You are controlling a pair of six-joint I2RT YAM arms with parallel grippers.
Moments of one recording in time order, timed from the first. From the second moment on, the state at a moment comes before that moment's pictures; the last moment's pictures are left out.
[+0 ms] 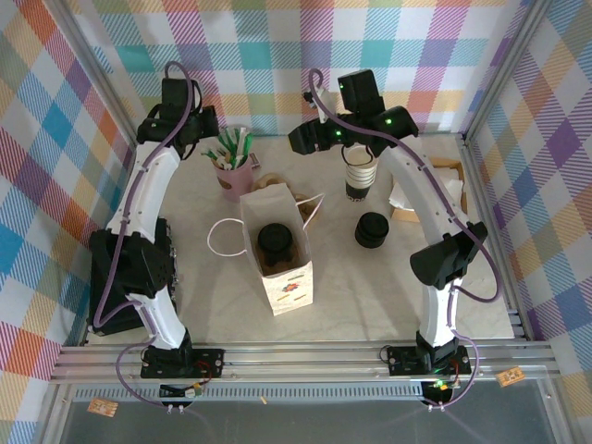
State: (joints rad) left arm -0.14 1.83 2.01 -0.77 -0.09 -0.24; right arm 0.51 1.96 2.32 -0.99 -0.47 0.02
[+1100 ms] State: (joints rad) left arm -0.27 1.74 2.14 -0.84 -0.37 -0.27; right arm 0.53 1.63 2.03 -1.04 -0.36 0.01
